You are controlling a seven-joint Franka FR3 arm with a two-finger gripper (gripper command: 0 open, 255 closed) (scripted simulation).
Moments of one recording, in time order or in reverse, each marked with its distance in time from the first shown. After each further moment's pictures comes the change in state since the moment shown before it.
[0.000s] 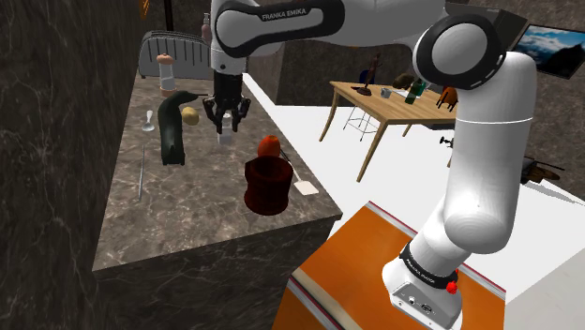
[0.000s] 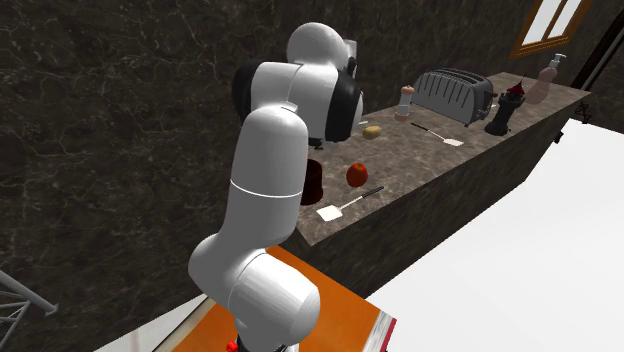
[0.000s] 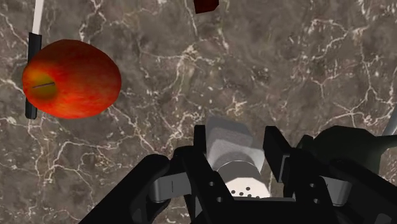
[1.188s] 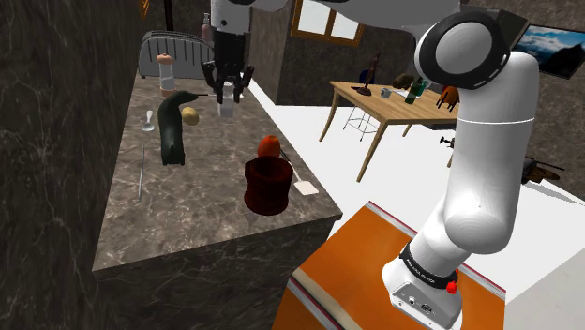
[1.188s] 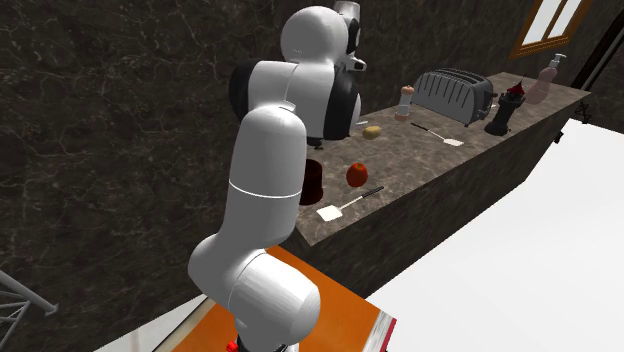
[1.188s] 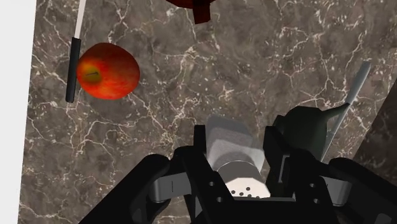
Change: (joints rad) arm 0.011 -0.011 0.006 0.225 0.003 -0.235 0.008
